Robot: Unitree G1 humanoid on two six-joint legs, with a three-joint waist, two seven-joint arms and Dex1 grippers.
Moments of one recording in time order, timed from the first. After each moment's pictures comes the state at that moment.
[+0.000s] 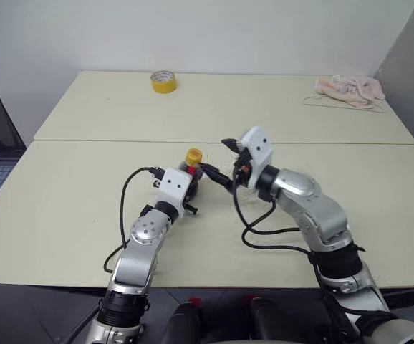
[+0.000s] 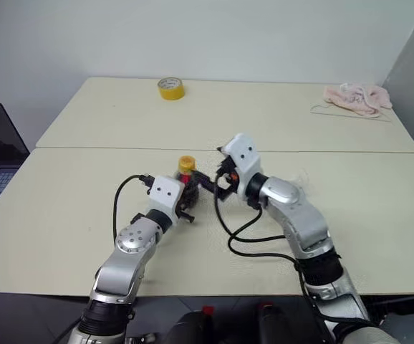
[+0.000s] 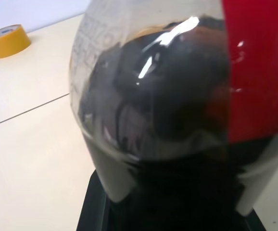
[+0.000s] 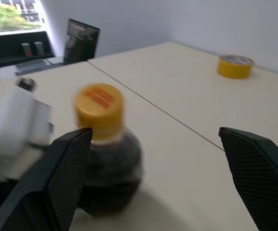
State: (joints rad) left arm -0.20 0.24 -0.10 -0.21 0.06 0.38 -0.25; right arm -0.56 -0.24 0.18 -0.22 0.25 0.61 0.47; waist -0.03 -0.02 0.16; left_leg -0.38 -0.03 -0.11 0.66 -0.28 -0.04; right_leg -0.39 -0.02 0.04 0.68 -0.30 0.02
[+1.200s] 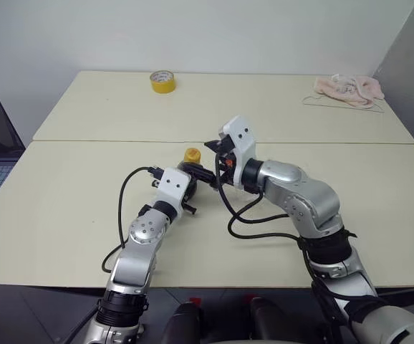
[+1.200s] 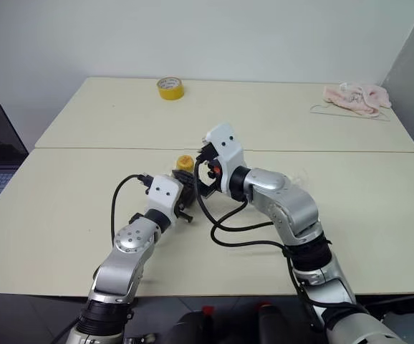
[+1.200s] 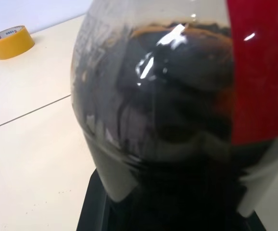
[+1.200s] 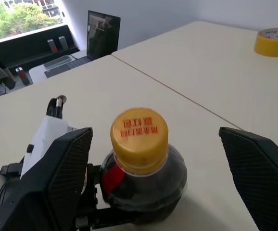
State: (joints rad) left arm -0.20 0.24 -0.10 -0.21 0.06 0.38 -0.25; right arm -0.72 -0.10 0.22 -0.20 0.37 0.83 0.43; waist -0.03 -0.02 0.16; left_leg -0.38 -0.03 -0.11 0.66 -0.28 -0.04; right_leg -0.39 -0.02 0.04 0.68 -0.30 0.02
